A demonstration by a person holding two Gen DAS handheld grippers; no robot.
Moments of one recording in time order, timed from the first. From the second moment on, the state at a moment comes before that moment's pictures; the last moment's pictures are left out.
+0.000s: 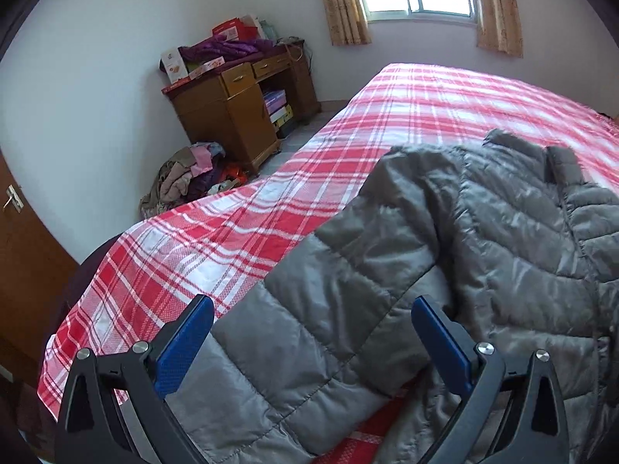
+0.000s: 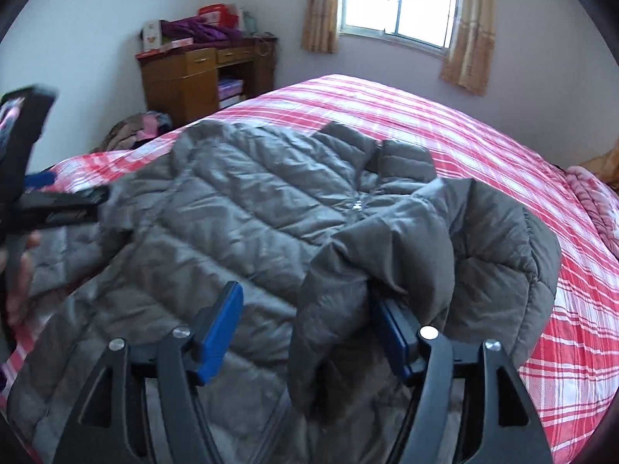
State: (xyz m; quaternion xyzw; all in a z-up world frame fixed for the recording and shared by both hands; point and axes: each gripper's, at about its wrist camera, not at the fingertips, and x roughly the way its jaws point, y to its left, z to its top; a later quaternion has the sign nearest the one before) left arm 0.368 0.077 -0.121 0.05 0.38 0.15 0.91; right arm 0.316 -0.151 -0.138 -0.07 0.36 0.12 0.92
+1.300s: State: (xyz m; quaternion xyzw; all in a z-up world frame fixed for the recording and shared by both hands) left arm 0.403 -0.136 -0.168 0.08 0.42 -0.06 0.90; right arm 0.264 -0.333 -0.190 0.06 0.36 -0.07 0.93
